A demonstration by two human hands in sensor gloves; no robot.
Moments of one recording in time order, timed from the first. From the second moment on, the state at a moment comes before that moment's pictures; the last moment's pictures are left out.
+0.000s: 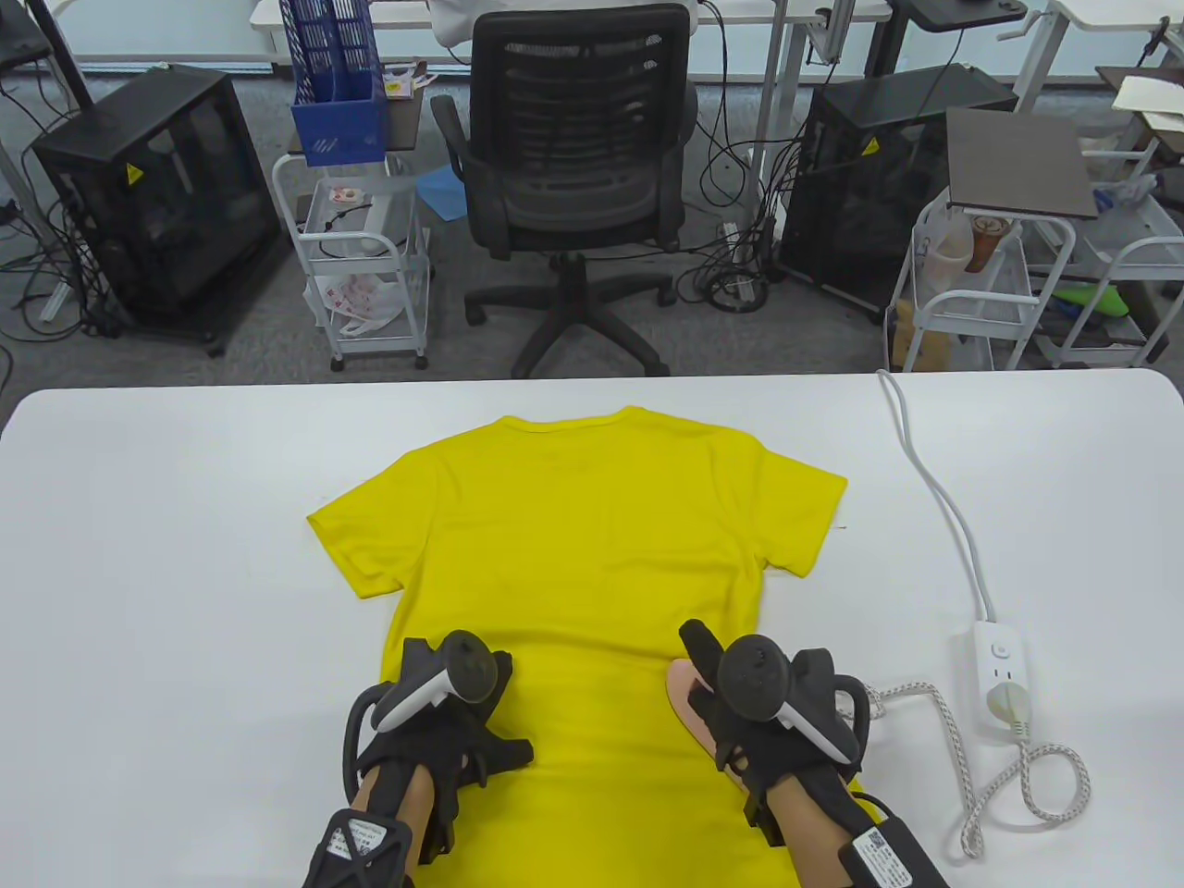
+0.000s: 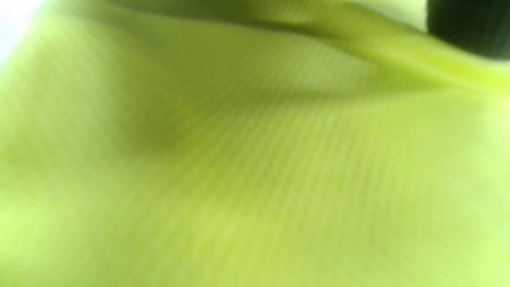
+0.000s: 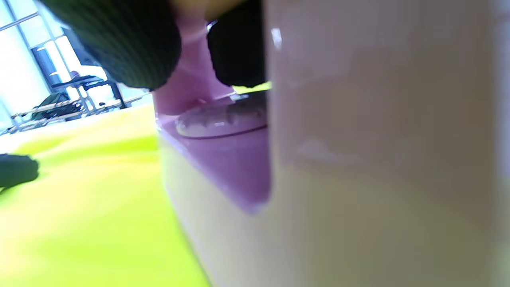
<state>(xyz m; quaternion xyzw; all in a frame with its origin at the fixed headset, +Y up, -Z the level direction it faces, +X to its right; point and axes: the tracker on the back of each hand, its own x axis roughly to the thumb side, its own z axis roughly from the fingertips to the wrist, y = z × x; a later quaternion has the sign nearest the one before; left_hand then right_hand) -0.197 -0.784 -0.342 -0.33 -0.03 0.08 0.94 0.118 -0.723 -0.310 0.06 0.04 0.99 0.12</state>
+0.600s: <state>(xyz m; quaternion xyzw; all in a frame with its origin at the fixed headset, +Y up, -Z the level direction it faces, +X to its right) -0.197 -0.783 -0.341 -0.34 -0.02 0.07 0.94 0.117 -0.724 -0.309 0.01 0.01 1.00 0.09</state>
